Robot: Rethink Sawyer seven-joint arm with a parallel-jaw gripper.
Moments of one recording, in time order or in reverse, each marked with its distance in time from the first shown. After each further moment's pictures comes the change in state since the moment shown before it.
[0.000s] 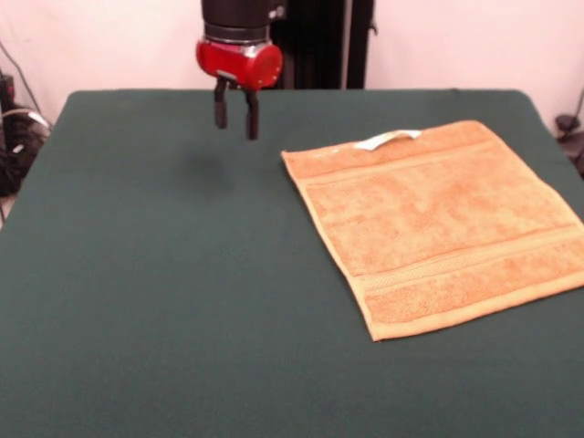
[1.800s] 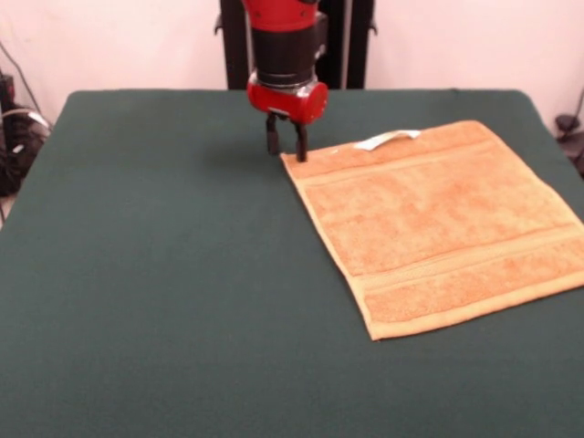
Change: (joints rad) arm 0.054 0.190 0.013 -0.032 -0.038 -0.035 0.000
